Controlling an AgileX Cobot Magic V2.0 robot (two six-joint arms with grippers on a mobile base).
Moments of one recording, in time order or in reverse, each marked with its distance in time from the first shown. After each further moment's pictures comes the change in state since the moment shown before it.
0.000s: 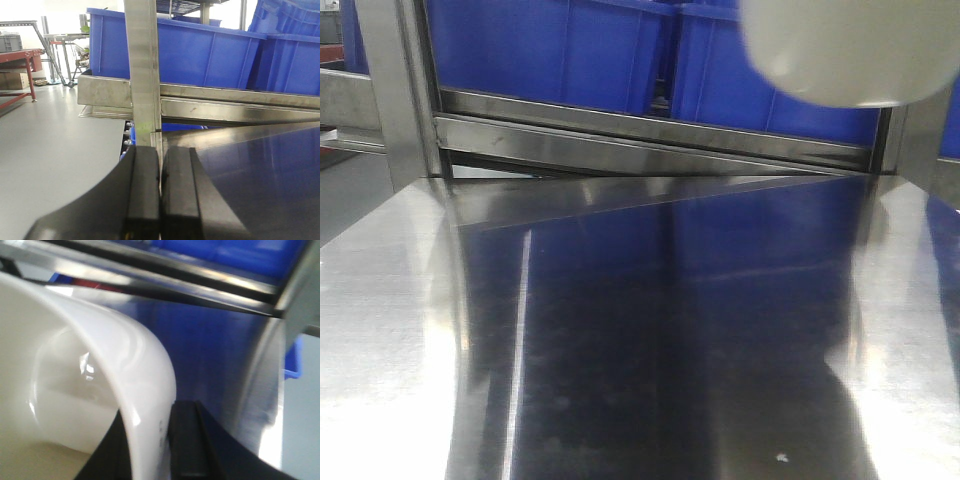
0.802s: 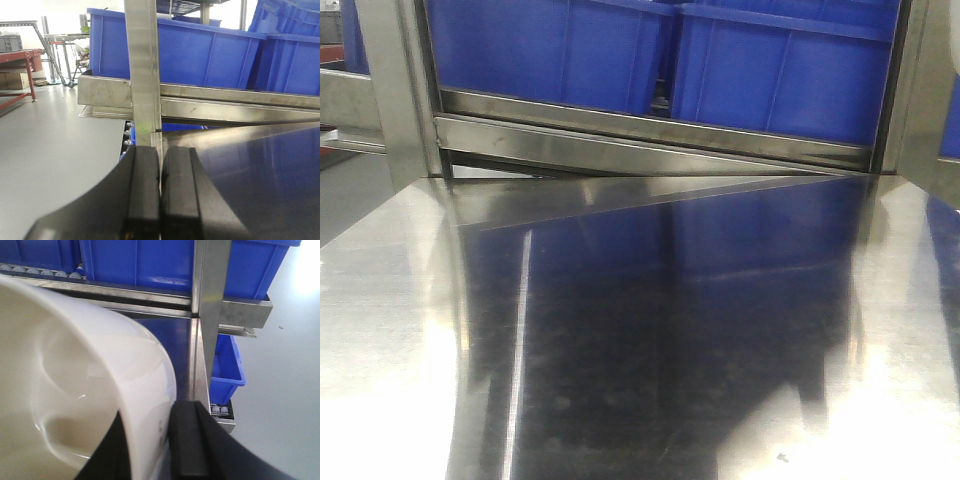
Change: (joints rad) left arm 0.000 0.000 0.000 0.000 0.000 0.000; right arm -0.187 -0.517 0.341 -0.005 -0.013 0.000
